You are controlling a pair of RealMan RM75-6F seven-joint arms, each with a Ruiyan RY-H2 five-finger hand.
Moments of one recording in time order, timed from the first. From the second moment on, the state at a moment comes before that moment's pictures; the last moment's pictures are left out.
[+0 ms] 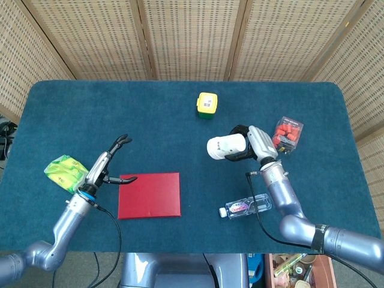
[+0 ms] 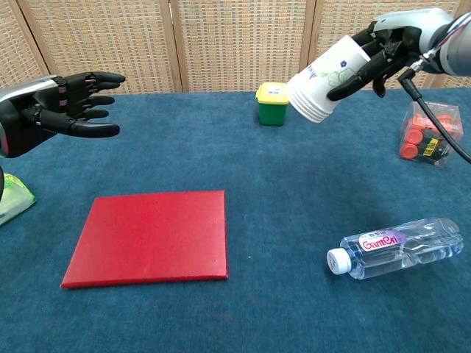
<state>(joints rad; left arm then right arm) -0.52 -1.47 -0.24 -1.52 1.36 1.00 -0.76 0.82 -1.33 0.43 -1.71 -0.56 0.93 -0.12</state>
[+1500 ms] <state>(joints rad) -0.60 -1.65 -0.29 -1.32 1.32 0.98 -1.09 1.02 -1.46 0.45 -1.63 -0.45 0.89 -0.11</state>
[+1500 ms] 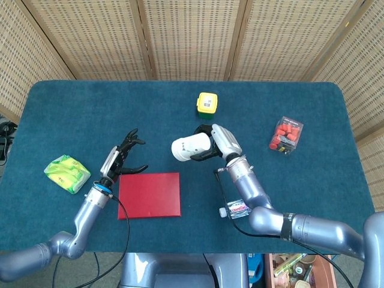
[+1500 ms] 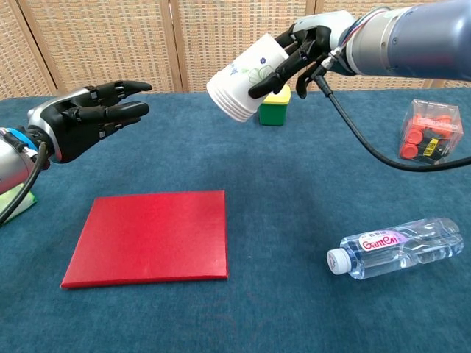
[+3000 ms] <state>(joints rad) -0.73 -1.88 -0.37 -1.18 1.26 0.94 -1.02 0.99 -1.42 0.42 -1.65 -0.47 0.87 -0.08</state>
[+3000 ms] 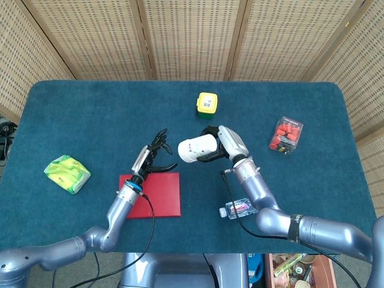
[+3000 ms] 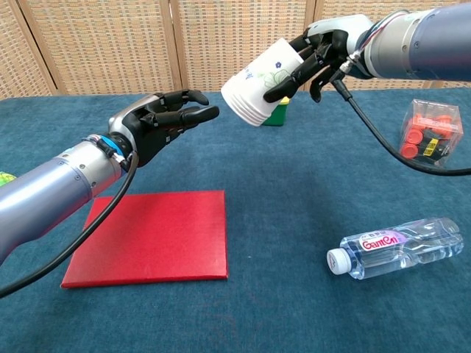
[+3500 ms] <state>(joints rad) -0.76 -1.93 -0.38 -1.14 1.27 0.94 -1.04 0.98 -1.41 0.42 -1.66 -0.48 0.88 -0.07</state>
